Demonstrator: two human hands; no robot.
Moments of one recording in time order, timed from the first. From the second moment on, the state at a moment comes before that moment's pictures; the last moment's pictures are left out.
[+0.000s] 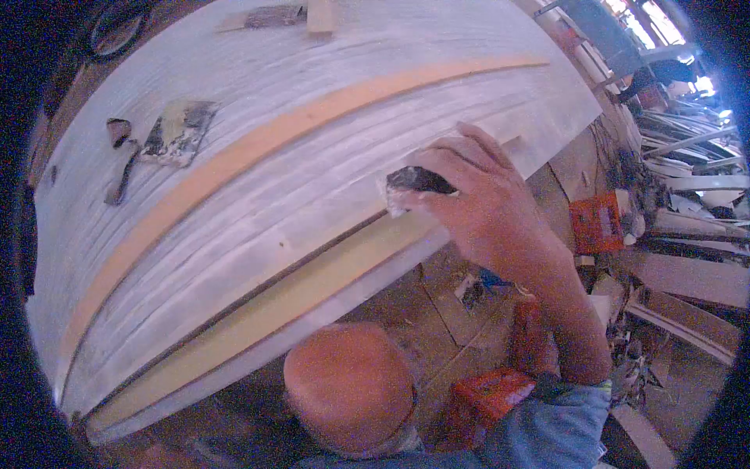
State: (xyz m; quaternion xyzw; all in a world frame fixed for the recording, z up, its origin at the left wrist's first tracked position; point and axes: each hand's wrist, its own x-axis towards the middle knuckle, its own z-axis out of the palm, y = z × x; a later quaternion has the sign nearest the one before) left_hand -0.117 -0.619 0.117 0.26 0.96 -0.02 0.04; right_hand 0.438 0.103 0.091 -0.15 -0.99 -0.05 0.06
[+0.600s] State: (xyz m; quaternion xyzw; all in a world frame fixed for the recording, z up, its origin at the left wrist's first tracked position) left_hand -0.126 -0.638 0.108 0.30 0.95 -0.03 0.00; right_hand 0.453 0.126 0.090 -0.19 -0.98 0.02 0.04
